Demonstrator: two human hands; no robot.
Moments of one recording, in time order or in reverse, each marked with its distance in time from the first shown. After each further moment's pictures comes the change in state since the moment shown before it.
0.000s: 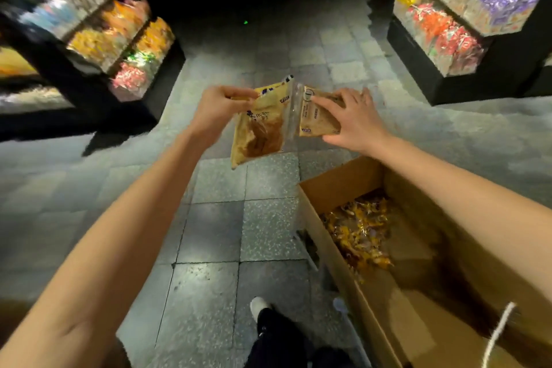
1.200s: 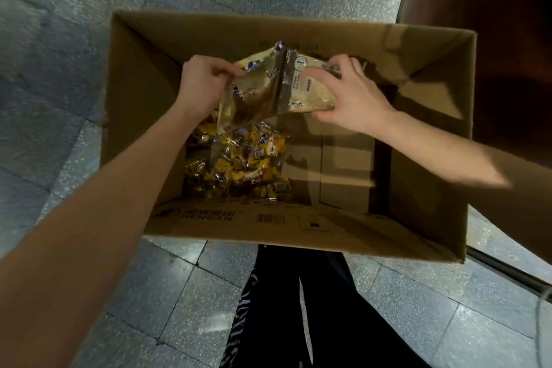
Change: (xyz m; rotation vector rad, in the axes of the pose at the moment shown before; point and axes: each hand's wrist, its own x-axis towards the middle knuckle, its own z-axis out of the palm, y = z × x) left_hand 0.072 -0.197 0.490 0.369 -1.049 0.239; right_hand -0.301 0.142 0.261 0.279 -0.208 1.145
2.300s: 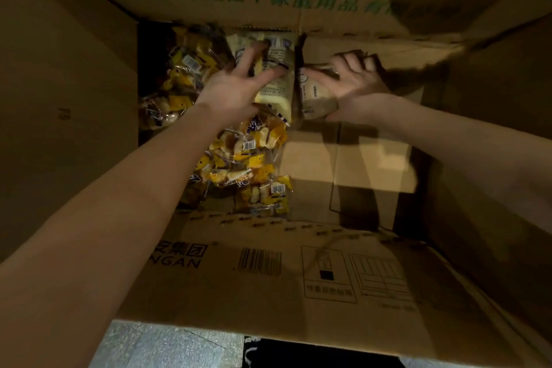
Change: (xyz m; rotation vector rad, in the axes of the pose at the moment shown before) left_hand 0.068 -0.115 0.126 0.836 -0.377 0.329; right_hand 0.085 0.077 0.154 -0.253 -0.413 0.051
